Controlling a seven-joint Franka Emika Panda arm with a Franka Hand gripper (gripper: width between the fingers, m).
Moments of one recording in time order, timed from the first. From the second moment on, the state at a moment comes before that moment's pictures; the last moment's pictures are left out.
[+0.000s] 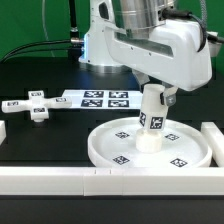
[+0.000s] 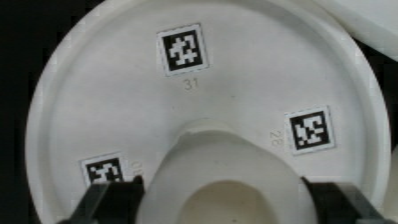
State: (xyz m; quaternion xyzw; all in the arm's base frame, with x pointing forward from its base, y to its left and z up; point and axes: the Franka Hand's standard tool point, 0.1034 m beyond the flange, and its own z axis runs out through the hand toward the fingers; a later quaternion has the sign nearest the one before) arm 0.563 0.044 0.088 -0.79 0.60 0.09 0.08
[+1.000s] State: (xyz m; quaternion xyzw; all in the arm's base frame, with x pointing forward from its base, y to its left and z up) arm 0.567 0.041 0.089 -0.64 0.75 0.12 0.10
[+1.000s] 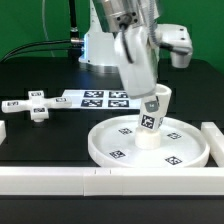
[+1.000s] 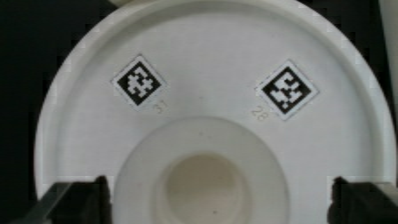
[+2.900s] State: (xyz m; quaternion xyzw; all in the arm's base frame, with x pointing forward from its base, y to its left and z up) arm 0.574 0.048 0.096 -1.00 -0.06 0.03 0.06
